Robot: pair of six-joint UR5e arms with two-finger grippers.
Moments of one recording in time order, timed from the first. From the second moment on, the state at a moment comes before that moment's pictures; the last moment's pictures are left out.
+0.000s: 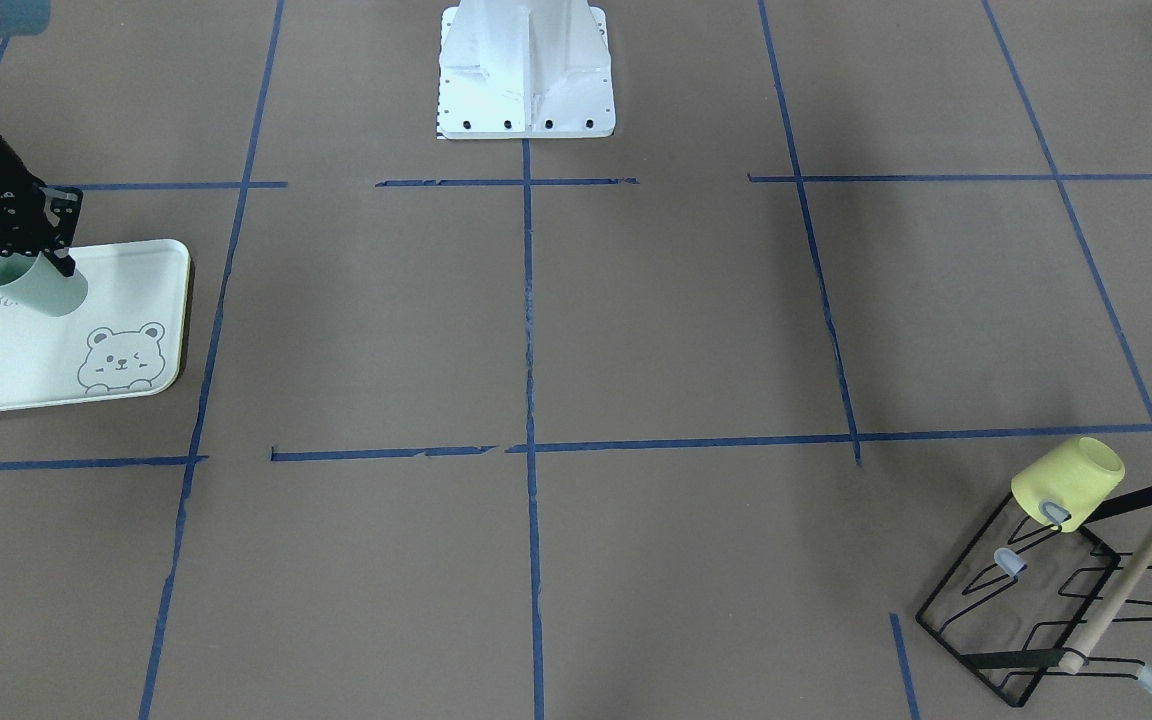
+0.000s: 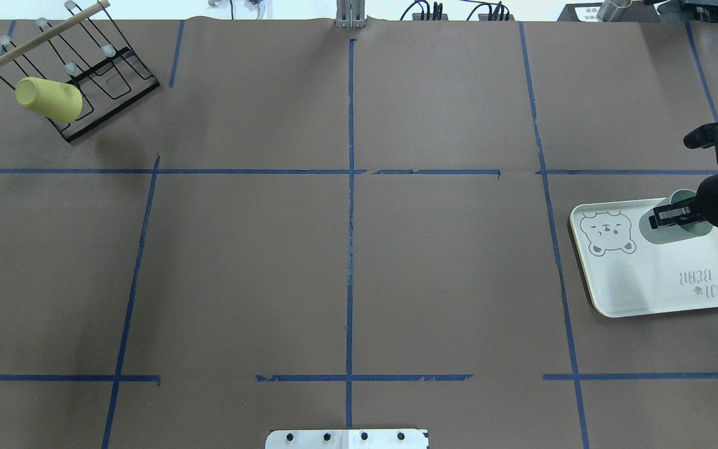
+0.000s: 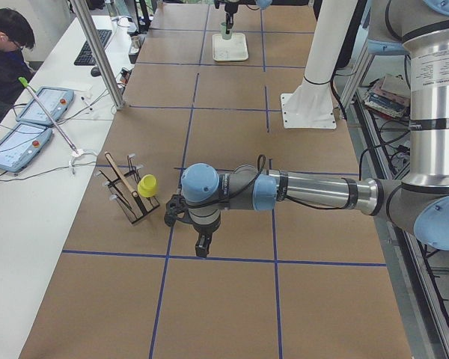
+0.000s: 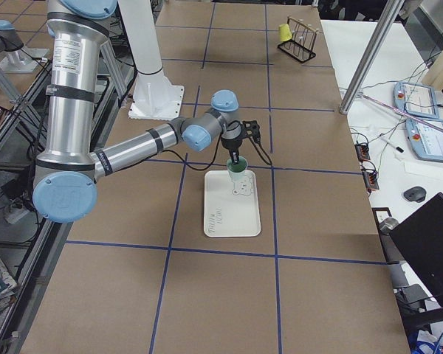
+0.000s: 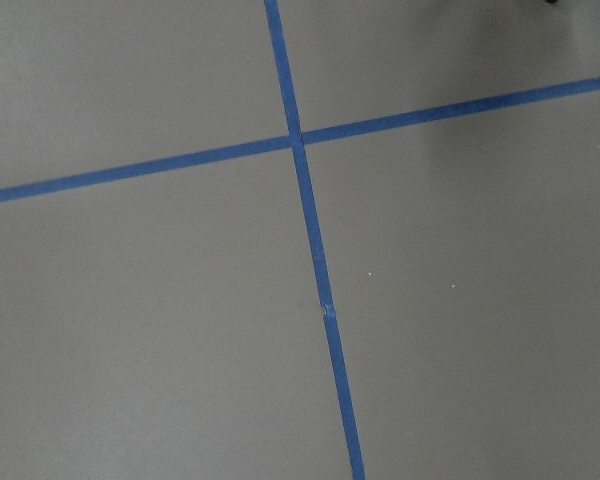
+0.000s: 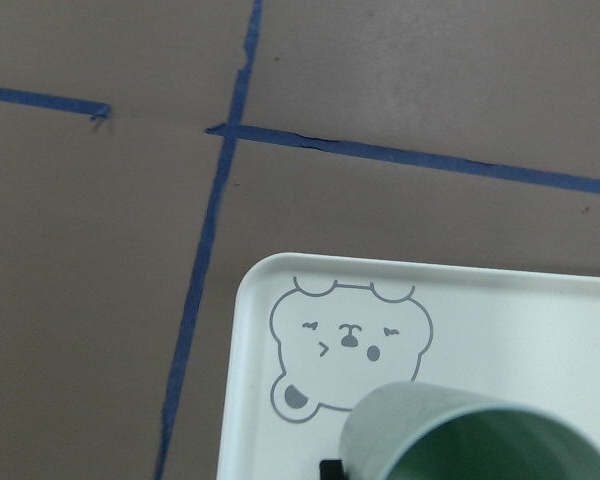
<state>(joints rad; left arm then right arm) -1.58 -1.45 -1.79 -1.47 -2.38 0.18 0.93 -1.73 2.02 -1.15 2.05 0.77</state>
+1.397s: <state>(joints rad) -1.58 -1.44 -1.80 -1.47 -2.39 0.17 0.99 -1.74 2.00 -1.32 2.10 0.60</state>
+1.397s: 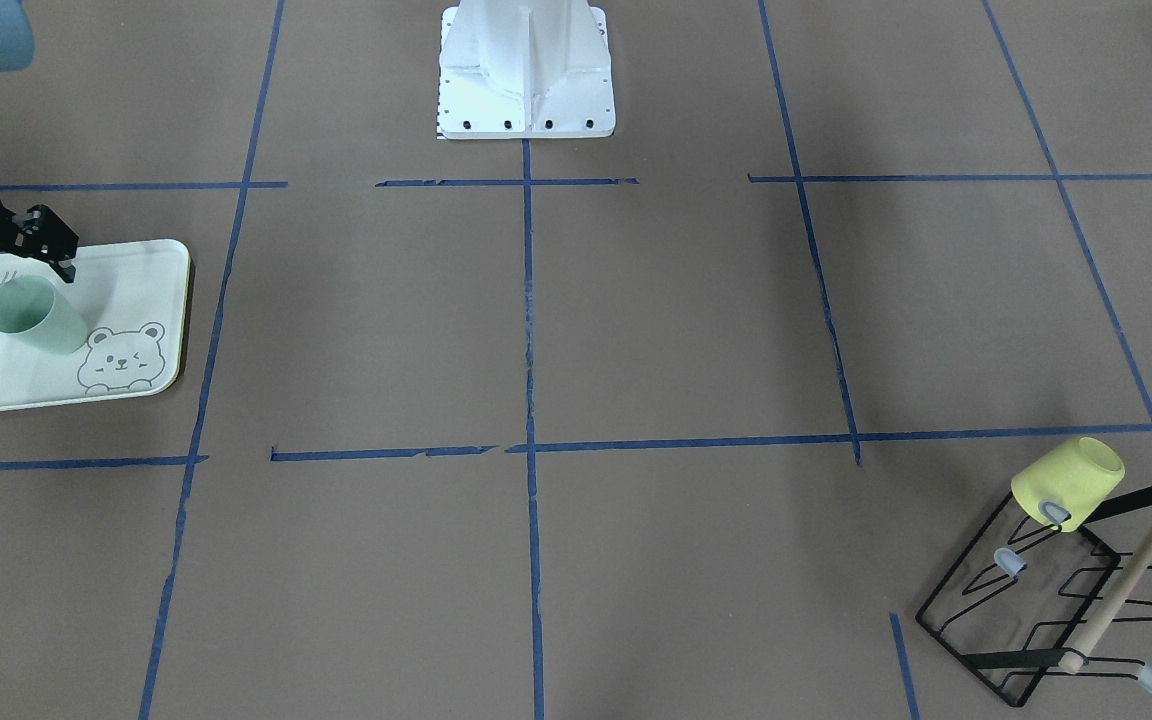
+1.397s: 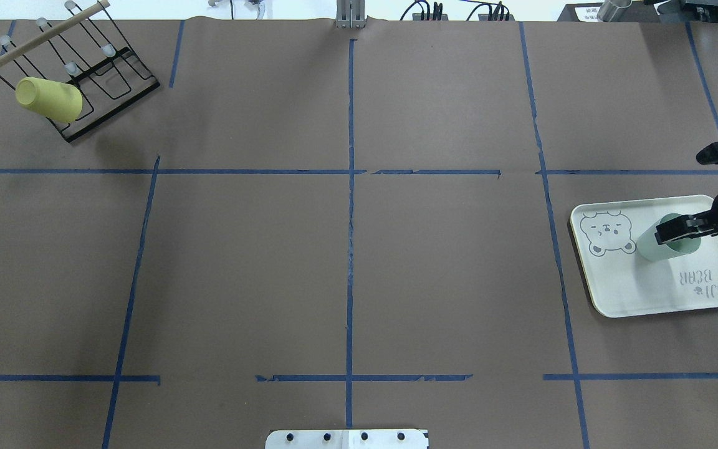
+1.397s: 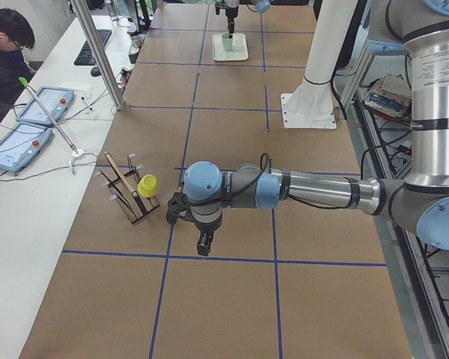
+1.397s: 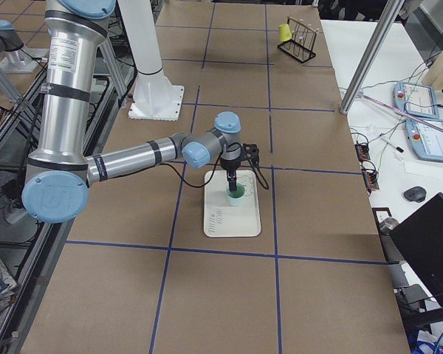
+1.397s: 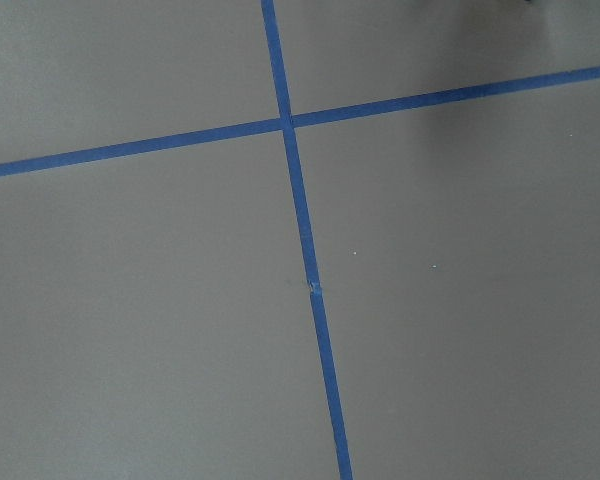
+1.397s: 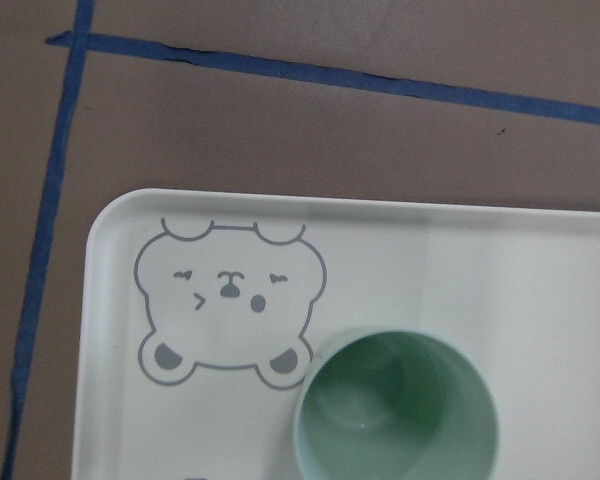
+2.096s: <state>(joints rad) -1.59 -1.44 -1.80 -1.47 -2.38 0.18 1.44 -1.81 1.94 -1.55 2.35 -0.08</state>
